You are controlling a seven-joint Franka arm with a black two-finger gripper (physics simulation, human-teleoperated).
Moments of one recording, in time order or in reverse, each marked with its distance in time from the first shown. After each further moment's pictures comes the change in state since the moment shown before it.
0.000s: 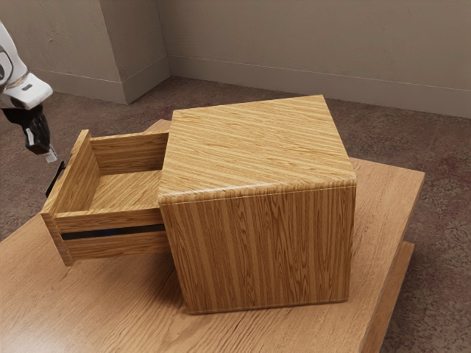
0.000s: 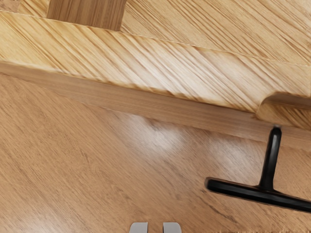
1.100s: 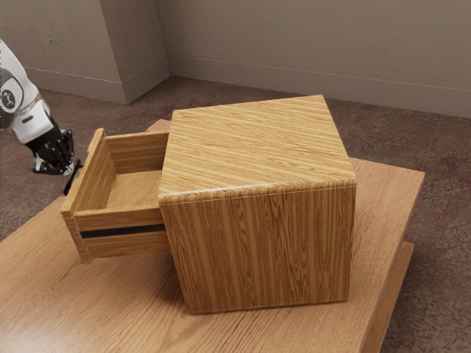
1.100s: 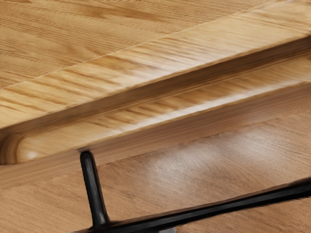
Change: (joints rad) arm 0.020 -0.143 -0.100 -0.212 -0.147 0.117 0.439
